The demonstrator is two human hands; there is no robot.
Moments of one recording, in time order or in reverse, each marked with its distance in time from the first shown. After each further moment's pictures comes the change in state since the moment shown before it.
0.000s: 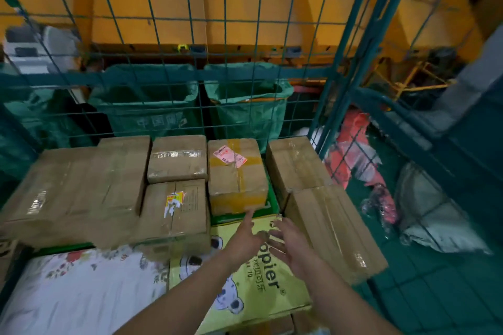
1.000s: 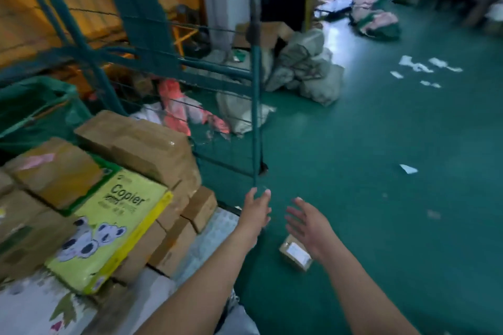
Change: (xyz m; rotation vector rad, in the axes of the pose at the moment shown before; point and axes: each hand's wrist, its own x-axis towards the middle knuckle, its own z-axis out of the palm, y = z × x) left_hand -0.448 -0.102 0.365 -0.067 -0.532 0.071; right_hand -0.506 0.401 -0.215 0.796 0.655 -0.263
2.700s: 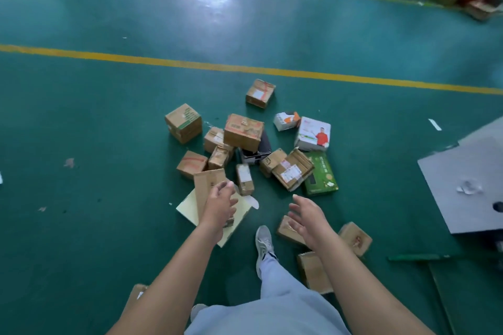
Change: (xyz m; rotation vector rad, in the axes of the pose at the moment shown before) left_hand -0.156 -0.205 0.298 1.118 -1.557 -0.297; right_hand -0.251 0.223 -0.180 1.326 1.596 -0.057
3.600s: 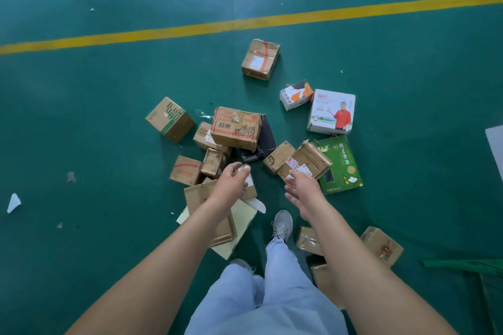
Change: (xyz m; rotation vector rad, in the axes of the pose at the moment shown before) left_hand 0.308 0.147 0.262 0.456 -0.010 -0.179; right_hand 0.336 -0.249 -0.031 0.060 -0.047 0.214
